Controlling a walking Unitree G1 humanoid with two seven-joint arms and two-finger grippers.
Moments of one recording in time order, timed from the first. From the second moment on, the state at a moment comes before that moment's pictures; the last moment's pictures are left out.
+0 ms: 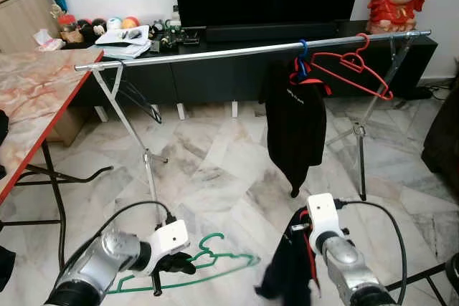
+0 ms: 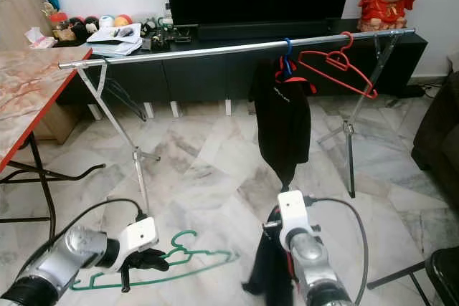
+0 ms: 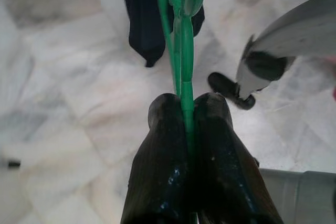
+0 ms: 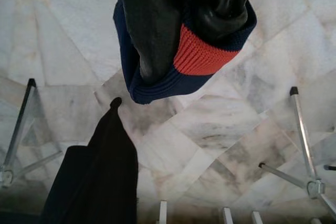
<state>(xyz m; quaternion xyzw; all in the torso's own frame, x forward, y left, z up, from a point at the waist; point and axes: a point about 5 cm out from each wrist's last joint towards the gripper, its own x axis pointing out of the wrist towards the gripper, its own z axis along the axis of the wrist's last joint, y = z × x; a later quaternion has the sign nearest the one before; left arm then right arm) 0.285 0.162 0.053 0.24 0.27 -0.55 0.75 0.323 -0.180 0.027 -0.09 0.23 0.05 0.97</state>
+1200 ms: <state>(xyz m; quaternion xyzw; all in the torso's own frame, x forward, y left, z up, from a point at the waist) 0.290 0.115 0.082 0.17 0.23 -0.52 0.81 0.333 -0.173 0.036 -0.09 0.26 0.07 0.96</state>
